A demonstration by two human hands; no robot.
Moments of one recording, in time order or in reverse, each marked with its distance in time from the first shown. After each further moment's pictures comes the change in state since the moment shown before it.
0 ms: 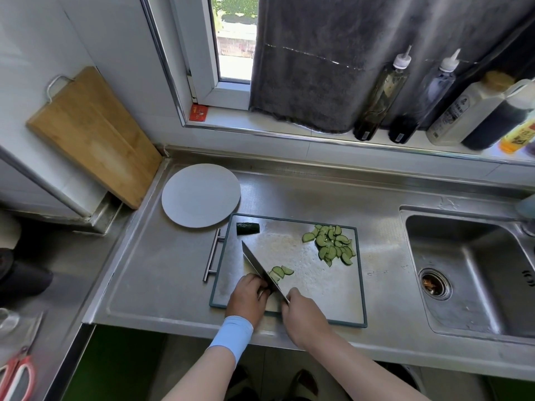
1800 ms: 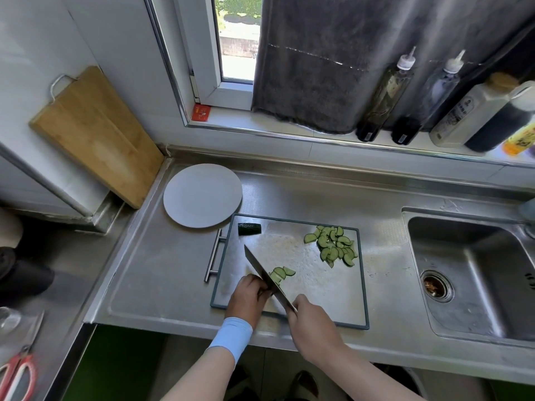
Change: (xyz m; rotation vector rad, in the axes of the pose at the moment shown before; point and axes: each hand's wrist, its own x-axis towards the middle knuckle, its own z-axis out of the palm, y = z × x) left_hand 0.003 -0.006 0.001 -0.050 0.005 0.033; right_hand -0.020 0.006 -0.005 -0.005 0.060 -0.032
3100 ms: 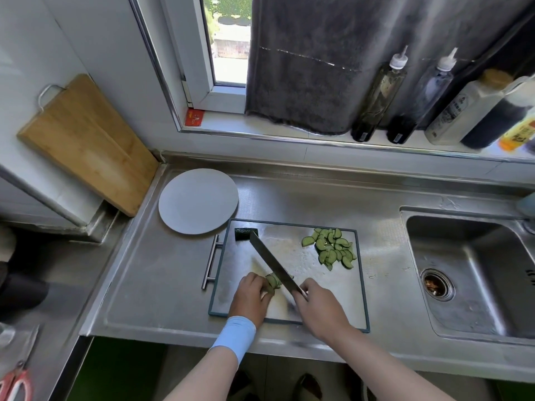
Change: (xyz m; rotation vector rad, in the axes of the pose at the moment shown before) left_hand 0.015 0.013 -0.001 0.089 -0.066 -0.023; right_hand 0.035 0.013 -0.026 0.144 0.071 0.009
